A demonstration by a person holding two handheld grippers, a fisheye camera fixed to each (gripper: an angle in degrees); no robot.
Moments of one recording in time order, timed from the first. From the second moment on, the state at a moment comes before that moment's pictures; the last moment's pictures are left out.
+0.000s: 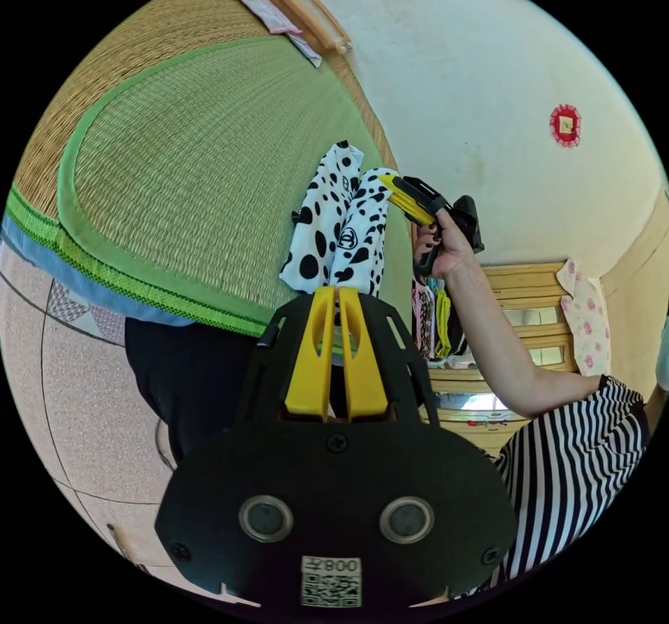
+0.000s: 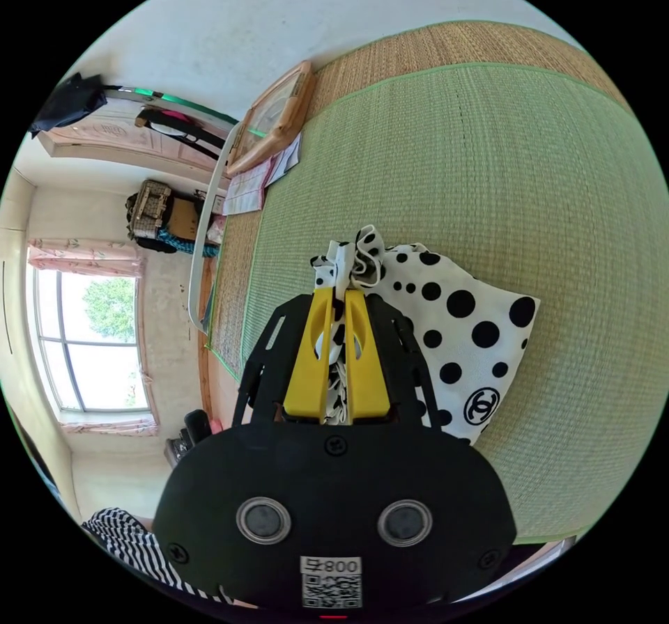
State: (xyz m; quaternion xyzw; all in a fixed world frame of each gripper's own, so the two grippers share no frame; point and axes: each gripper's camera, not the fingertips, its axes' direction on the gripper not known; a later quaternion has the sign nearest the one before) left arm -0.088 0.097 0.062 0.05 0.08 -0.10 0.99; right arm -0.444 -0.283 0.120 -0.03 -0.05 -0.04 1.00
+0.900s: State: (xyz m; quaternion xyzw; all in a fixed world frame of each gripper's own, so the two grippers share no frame) left arm -0.018 0.083 0.138 0.02 -0.07 0.01 1.00; right arm -0.513 -0.337 0.110 -0.08 -0.11 -0.06 0.99
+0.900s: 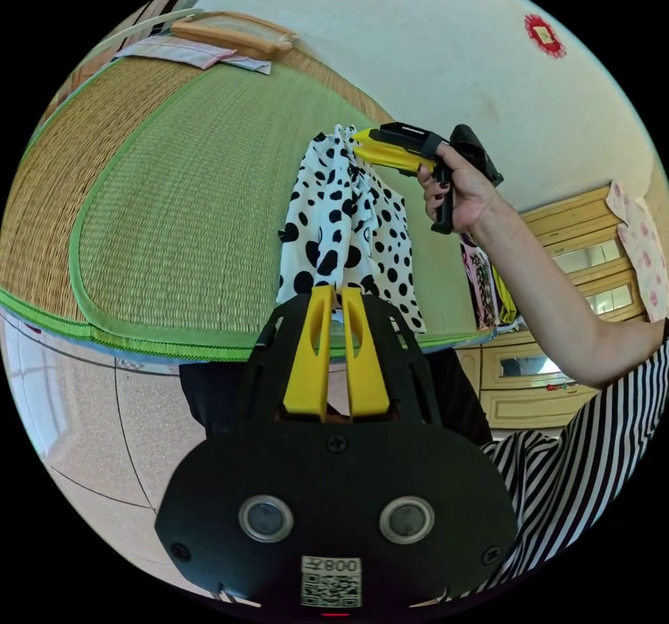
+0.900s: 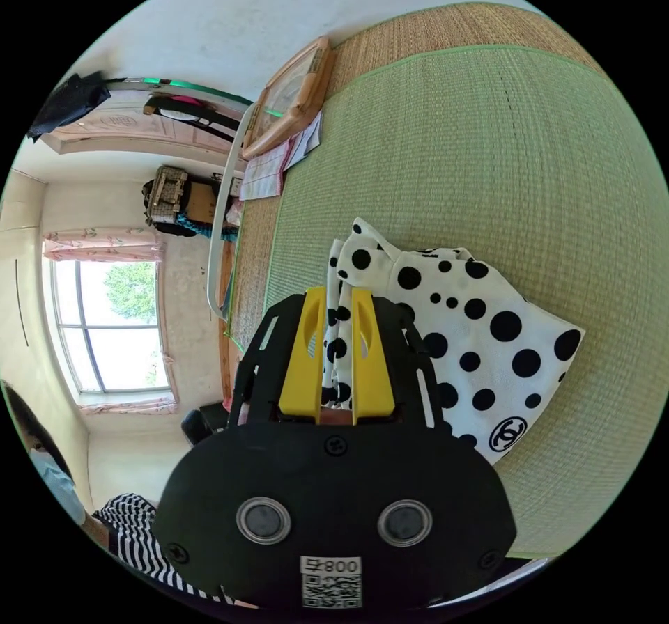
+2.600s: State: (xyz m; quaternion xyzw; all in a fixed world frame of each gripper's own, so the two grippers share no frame) left arm -0.069 0.042 0.146 0.03 -0.02 -0.08 1.00; right arm -0.636 -0.332 0.101 -0.07 0.03 -0.20 0.98
